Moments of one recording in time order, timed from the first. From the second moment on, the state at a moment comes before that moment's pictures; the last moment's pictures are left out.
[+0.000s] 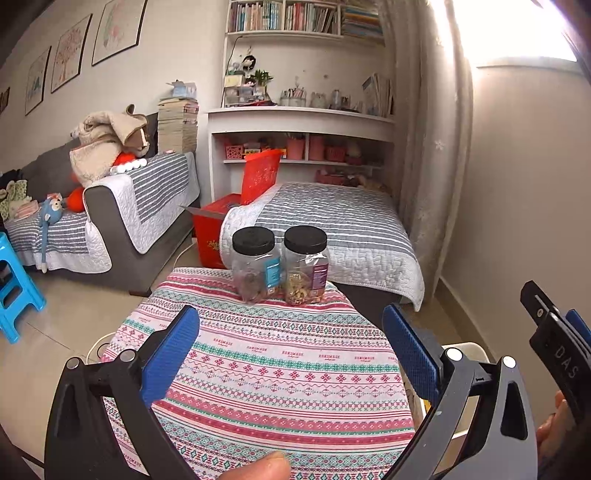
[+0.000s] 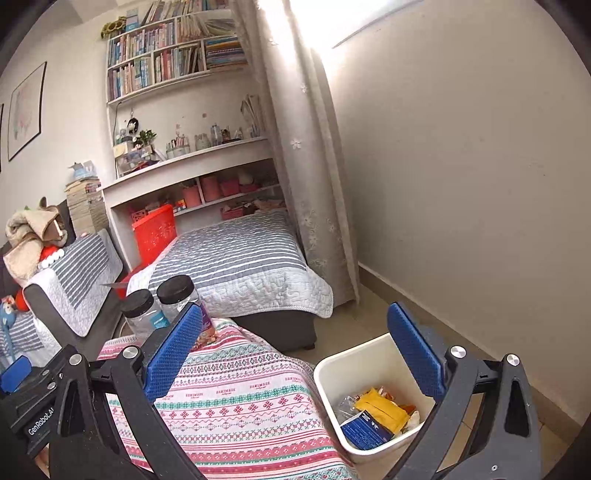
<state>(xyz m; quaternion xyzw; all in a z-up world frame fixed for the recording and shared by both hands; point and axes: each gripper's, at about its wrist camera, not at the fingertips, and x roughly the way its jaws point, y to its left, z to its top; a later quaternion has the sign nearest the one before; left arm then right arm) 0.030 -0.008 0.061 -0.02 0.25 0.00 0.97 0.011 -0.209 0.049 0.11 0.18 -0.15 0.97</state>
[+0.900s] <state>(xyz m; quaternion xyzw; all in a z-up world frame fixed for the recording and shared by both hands) 0.025 0.002 0.066 -0.03 0.24 0.01 0.97 0.014 -0.196 0.046 0.08 0.18 -0.15 0.97</state>
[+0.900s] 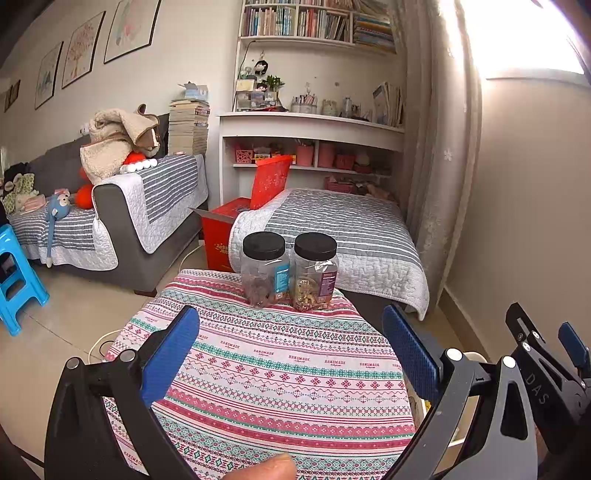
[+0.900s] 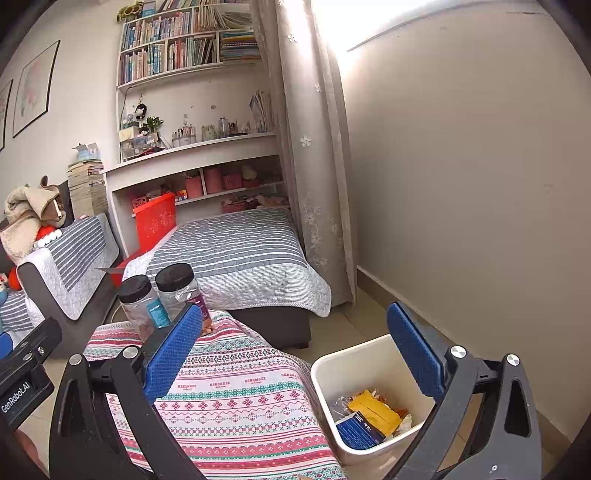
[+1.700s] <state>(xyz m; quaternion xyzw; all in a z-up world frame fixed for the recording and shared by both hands) 0.027 -0.005 0.065 -0.03 0.24 0.01 0.97 0.010 -0.204 0.045 0.07 0.17 -0.16 0.97</state>
